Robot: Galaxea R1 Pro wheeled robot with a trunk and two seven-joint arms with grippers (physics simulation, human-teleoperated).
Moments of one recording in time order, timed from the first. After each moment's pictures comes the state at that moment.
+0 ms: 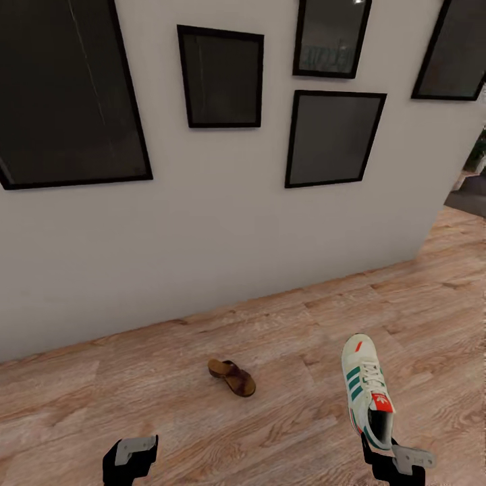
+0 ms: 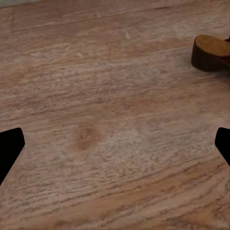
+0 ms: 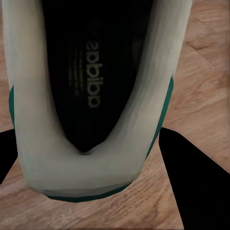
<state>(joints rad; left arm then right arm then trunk) -0.28 -0.03 0.47 -0.44 -0.33 -0.43 -0.08 -0.20 -0.04 -0.59 -0.57 0.30 -0.54 0.17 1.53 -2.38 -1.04</state>
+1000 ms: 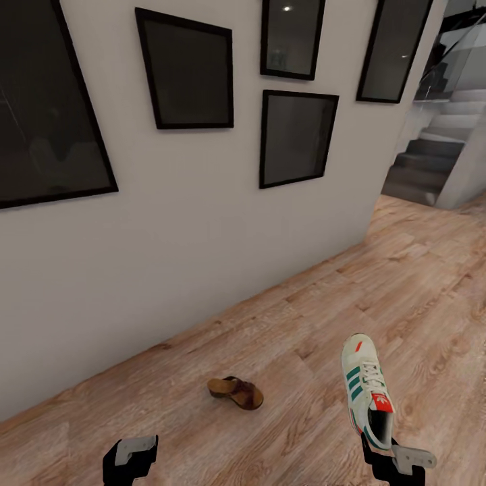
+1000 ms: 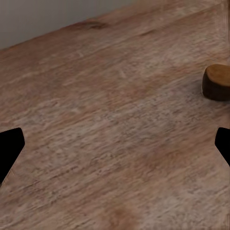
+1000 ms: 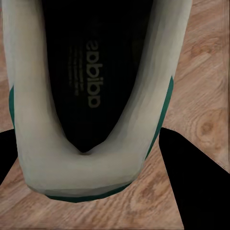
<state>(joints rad) -0.28 -0.03 0.47 -0.44 -0.33 -0.43 -0.08 -0.20 -0.04 -0.59 -0.57 0.30 -0.54 0.17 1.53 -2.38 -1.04</state>
